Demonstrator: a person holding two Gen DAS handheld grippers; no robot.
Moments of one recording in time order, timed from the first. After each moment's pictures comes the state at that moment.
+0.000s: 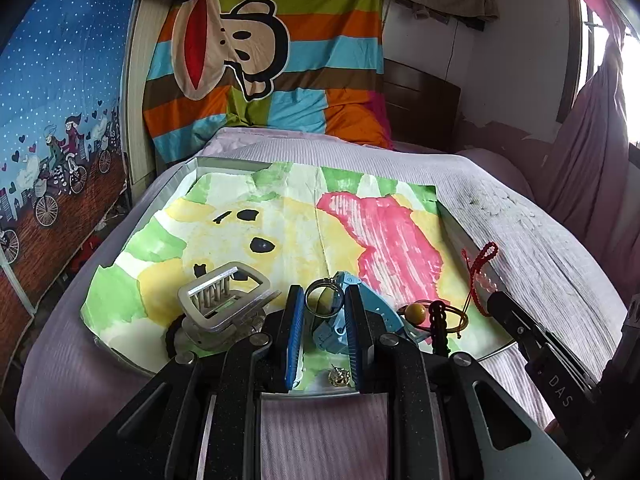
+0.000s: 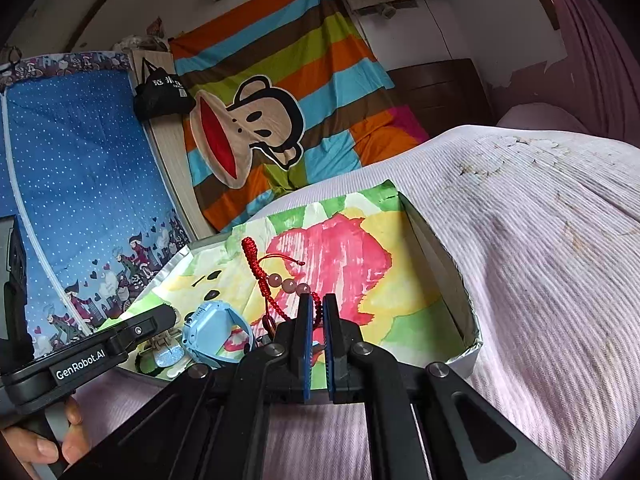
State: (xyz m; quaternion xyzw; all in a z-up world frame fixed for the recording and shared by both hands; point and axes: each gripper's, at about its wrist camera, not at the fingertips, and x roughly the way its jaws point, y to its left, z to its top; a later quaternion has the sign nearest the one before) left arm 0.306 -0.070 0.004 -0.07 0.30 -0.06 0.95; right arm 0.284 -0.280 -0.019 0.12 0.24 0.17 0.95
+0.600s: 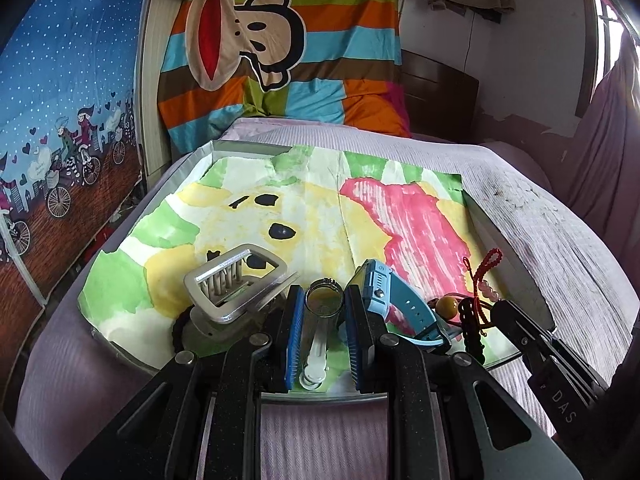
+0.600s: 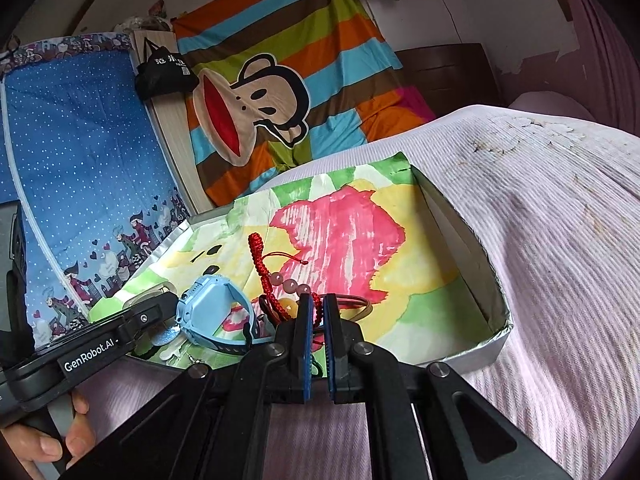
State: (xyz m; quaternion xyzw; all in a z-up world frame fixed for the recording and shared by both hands) left arm 0.315 -0.065 -0.013 -0.07 0.31 -0.03 0.95; right arm 0.289 -0.271 -0.030 0.11 0.26 0.18 0.94
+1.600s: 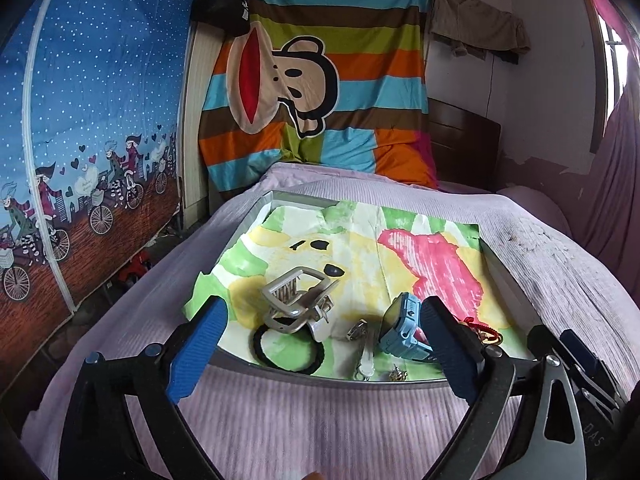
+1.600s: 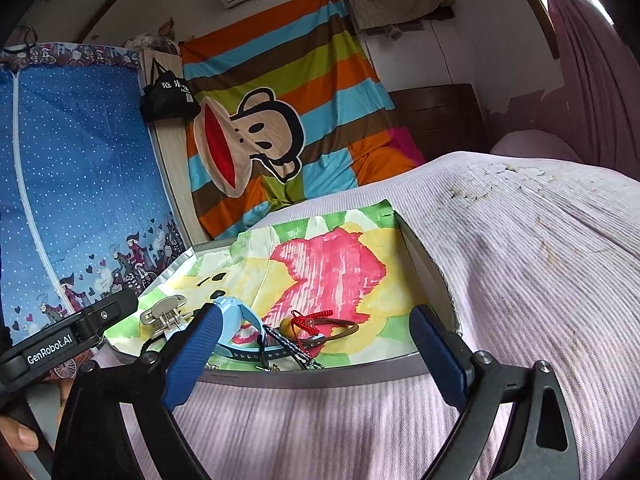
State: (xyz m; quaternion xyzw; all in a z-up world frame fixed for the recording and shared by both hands) left arm 0.256 -0.040 0.019 -0.08 0.23 0.03 0.97; right arm 0.246 -0.277 -0.002 0.10 0.19 0.15 0.97
